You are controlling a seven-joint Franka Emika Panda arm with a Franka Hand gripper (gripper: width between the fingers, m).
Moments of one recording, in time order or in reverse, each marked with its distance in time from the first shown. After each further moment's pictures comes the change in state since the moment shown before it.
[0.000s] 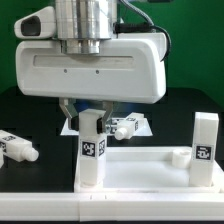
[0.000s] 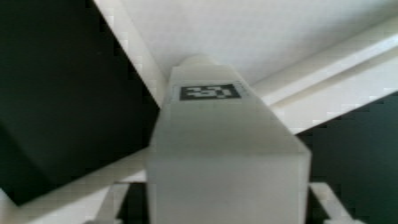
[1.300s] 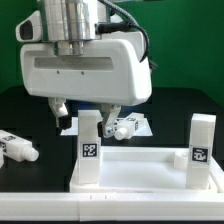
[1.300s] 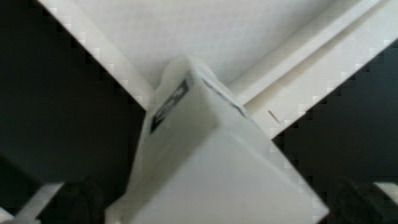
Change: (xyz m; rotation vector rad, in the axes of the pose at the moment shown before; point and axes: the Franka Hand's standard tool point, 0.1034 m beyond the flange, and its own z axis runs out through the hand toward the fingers) arm 0.002 0.009 0.002 0.035 -0.010 0.160
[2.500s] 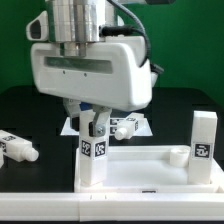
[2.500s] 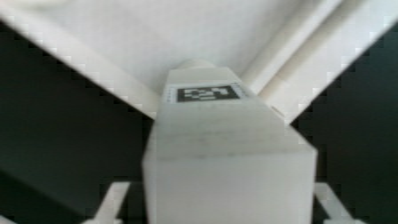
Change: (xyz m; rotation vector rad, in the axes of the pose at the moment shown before) arm -0.002 -0.005 0.000 -0.025 0.022 0.591
